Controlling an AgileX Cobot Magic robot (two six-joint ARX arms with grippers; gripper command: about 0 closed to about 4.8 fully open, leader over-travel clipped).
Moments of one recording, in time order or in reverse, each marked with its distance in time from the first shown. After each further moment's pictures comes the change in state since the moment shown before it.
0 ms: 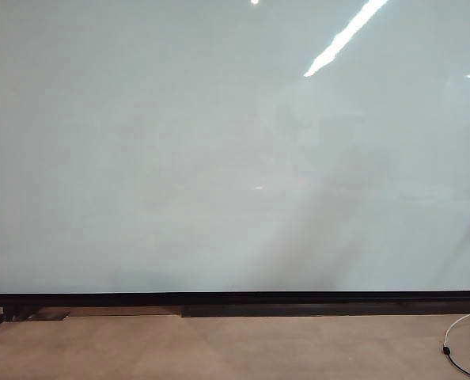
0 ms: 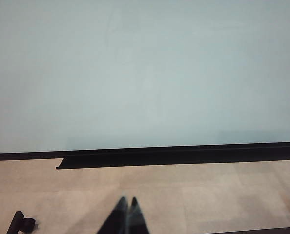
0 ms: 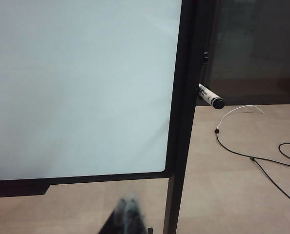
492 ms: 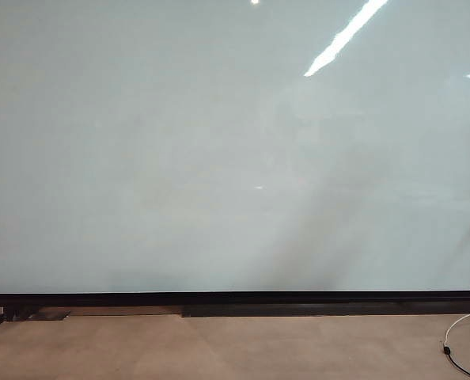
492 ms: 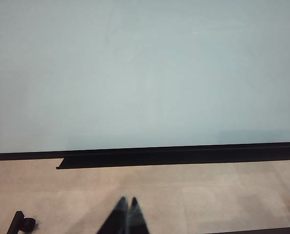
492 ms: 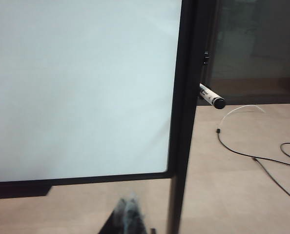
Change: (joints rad) left arm 0.000 0.000 0.000 0.000 0.000 0.000; right arm 0.000 0.000 0.000 0.006 -0.016 0.012
